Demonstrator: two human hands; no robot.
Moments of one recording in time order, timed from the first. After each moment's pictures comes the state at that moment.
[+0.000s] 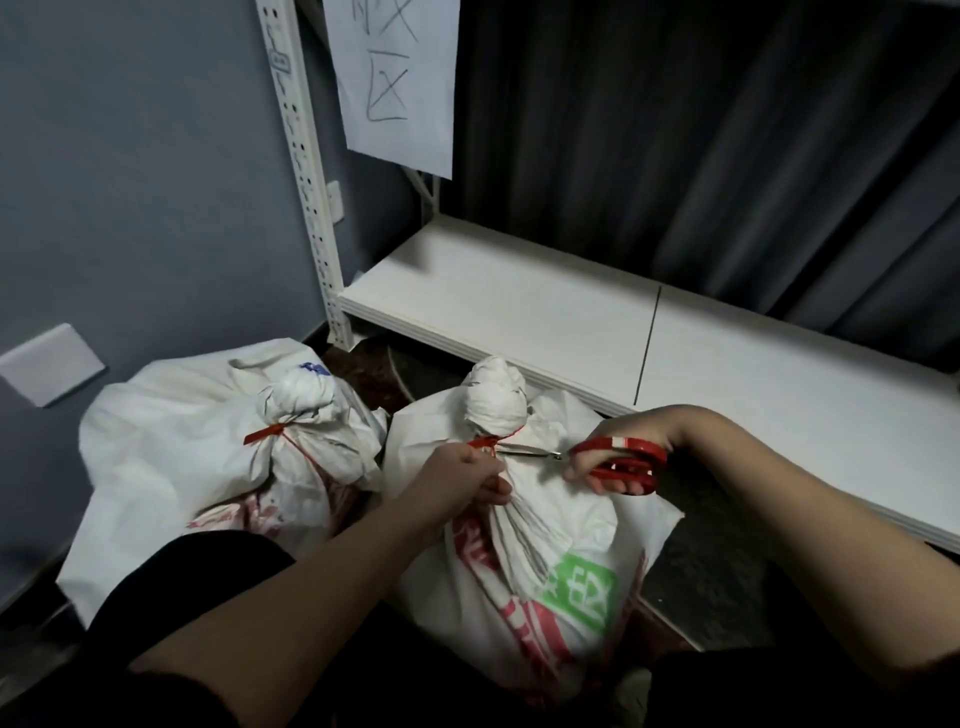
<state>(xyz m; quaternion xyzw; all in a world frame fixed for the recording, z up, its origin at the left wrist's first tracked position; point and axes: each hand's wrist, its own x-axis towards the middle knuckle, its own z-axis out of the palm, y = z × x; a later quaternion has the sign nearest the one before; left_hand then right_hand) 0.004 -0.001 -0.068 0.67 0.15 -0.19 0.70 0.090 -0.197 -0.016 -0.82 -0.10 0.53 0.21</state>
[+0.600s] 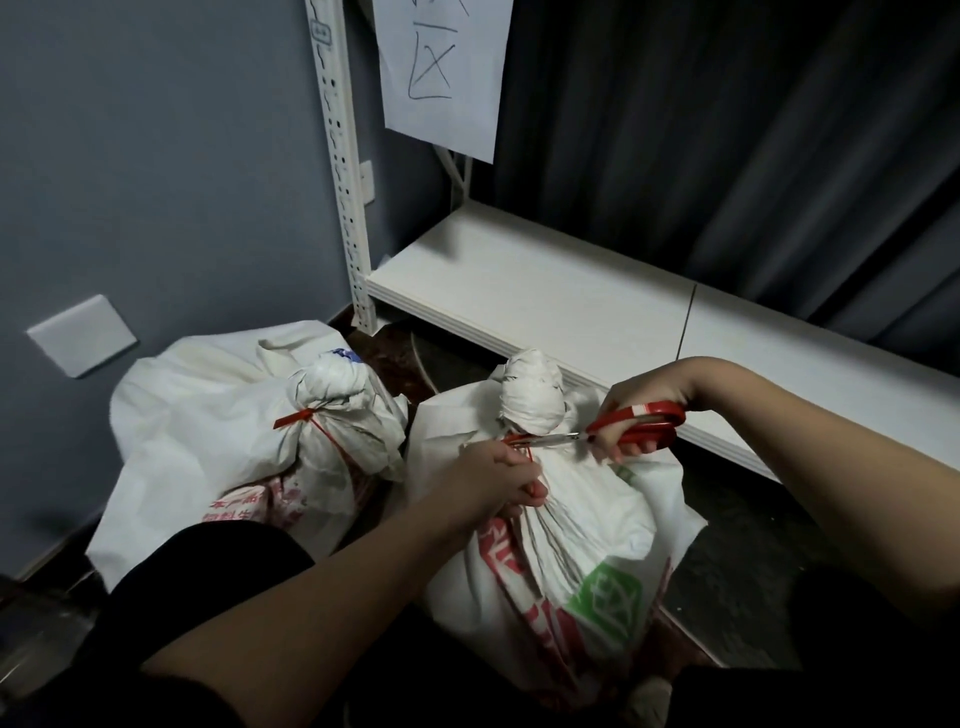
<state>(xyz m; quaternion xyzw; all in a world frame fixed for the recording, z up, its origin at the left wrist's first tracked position) 0.004 0.003 -0.072 0.67 0.13 -0.19 0.71 0.131 -0.163 0.000 -0.83 -0.15 0.52 0.12</state>
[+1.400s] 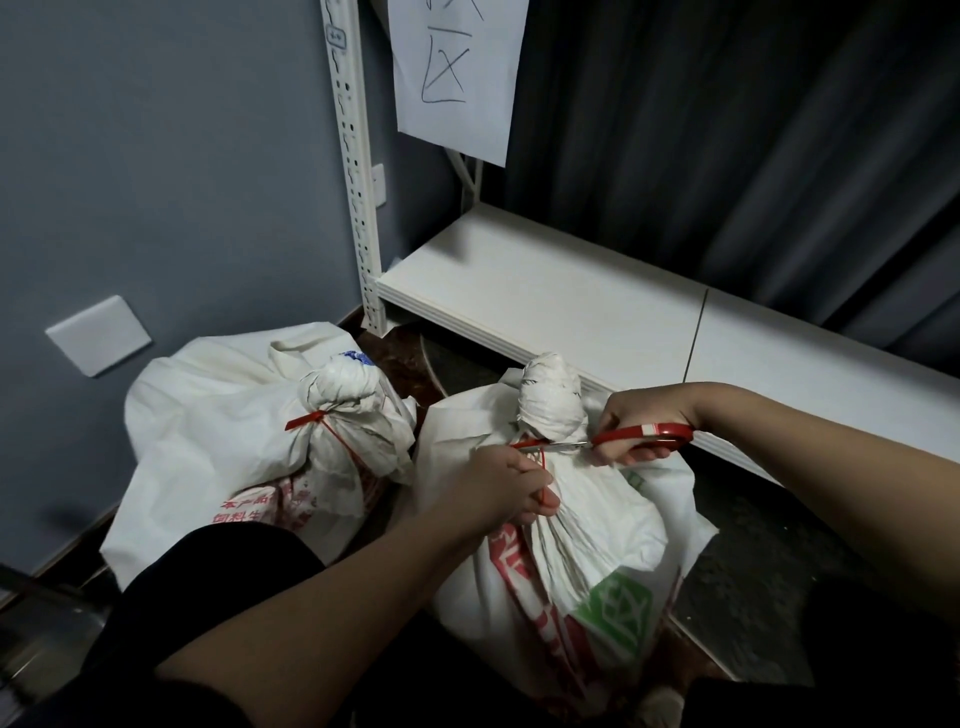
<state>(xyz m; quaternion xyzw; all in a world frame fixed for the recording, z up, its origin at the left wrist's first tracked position) 0.007 0.003 -0.068 0.66 0.13 -0.22 0.71 0.125 -0.159 -0.014 -0.86 -0.20 0.45 0.12</state>
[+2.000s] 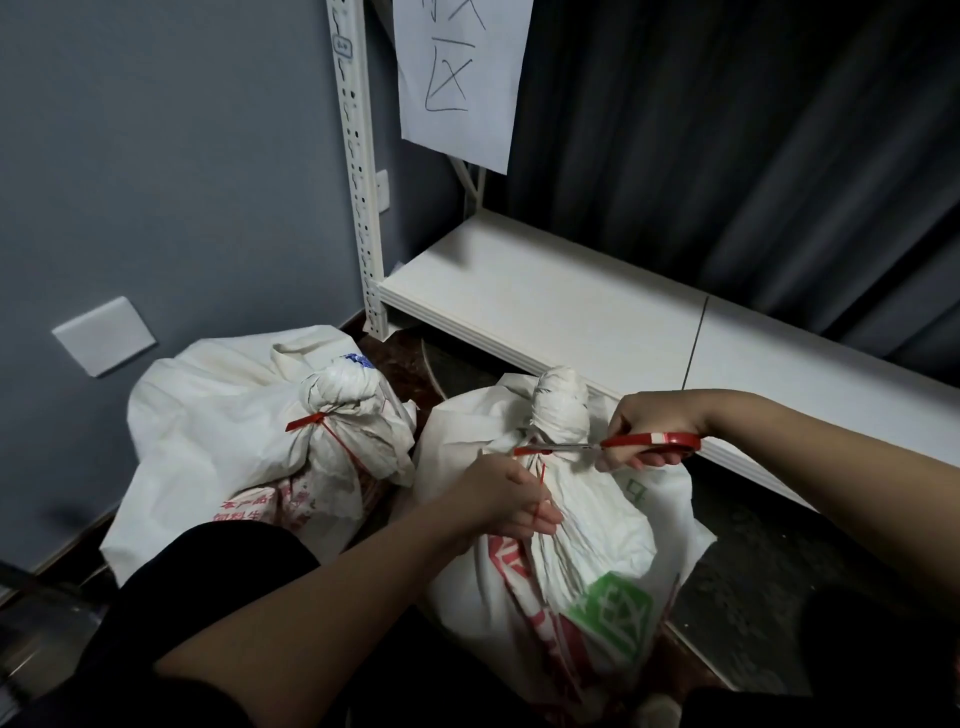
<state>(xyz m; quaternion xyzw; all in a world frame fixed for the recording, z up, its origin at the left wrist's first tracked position) 0.006 0.007 -0.069 0.67 0.10 -0.28 0.68 0.125 -0.172 -0.008 -0.87 -0.17 0.45 0.13</state>
